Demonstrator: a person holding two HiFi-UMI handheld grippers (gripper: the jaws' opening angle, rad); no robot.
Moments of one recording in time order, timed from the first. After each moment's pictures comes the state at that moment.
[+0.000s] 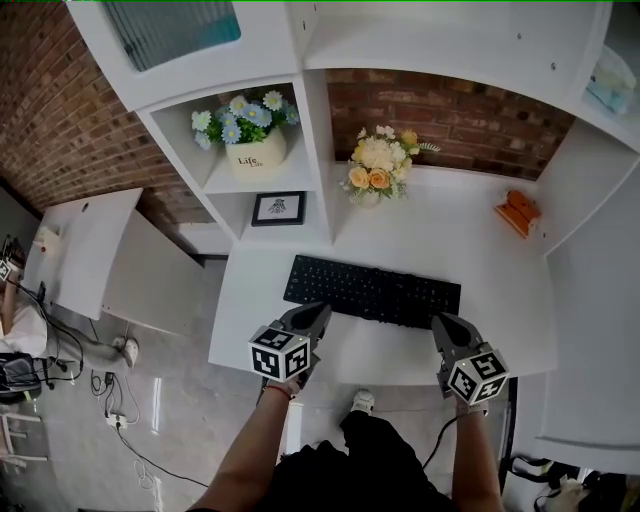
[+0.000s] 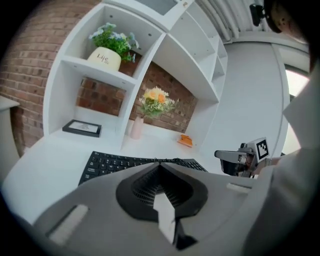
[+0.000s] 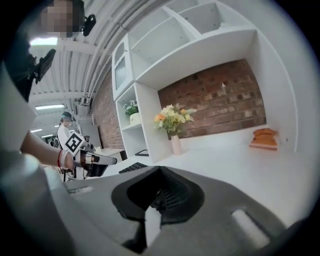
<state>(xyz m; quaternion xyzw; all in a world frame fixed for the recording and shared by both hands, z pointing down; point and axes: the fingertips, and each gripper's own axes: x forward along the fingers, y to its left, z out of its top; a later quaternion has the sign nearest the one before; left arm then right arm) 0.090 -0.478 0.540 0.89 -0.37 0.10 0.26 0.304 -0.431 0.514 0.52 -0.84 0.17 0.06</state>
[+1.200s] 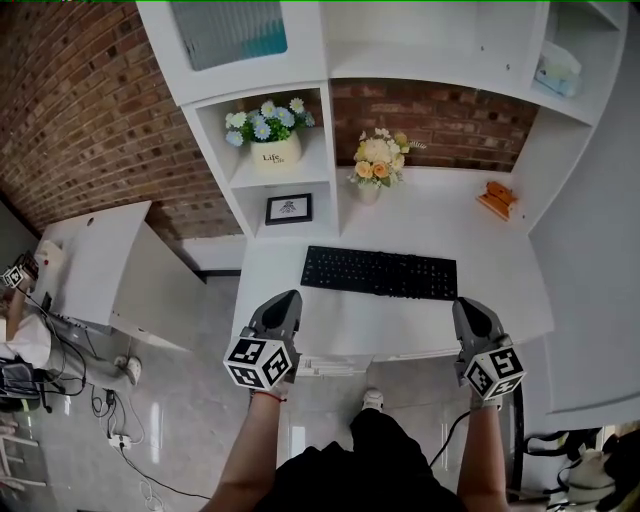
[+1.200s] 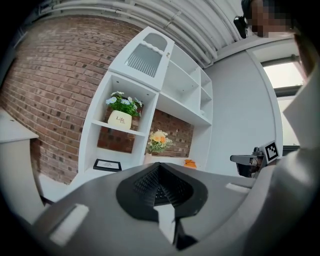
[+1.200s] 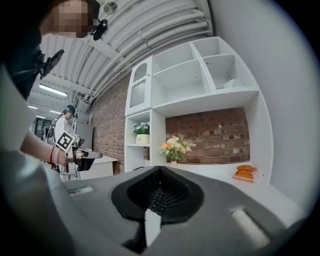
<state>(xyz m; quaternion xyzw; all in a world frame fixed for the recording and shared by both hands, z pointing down) -0.021 -0.414 0.438 0.89 -0.44 -0.01 0.14 0.282 -0.337 0.415 0.58 -0.81 0.03 0.03</state>
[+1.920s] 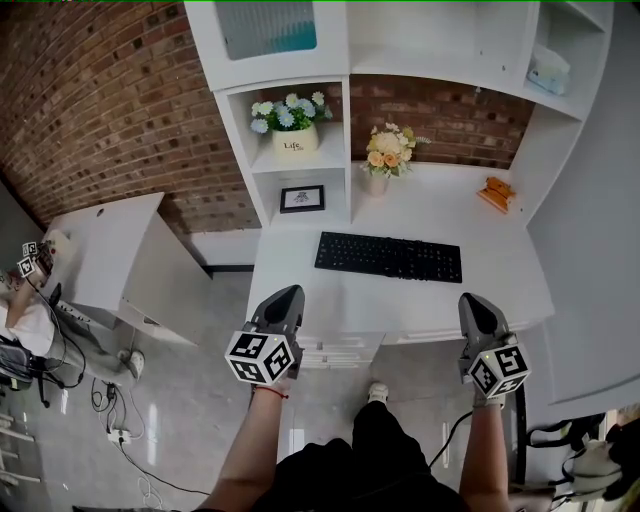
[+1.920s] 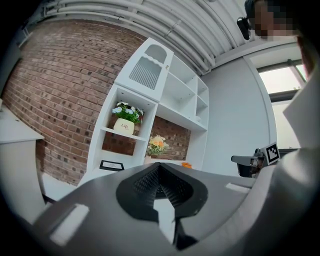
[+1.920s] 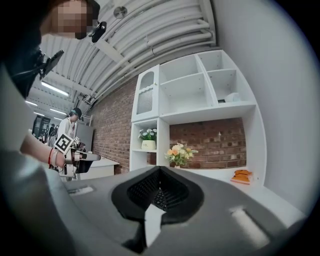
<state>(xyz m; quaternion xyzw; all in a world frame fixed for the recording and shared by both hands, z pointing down) -0.063 -0.354 0.424 0.89 -0.44 -0.03 0.13 0.246 -0.271 0.391 0.59 -0.80 0.01 0.02</state>
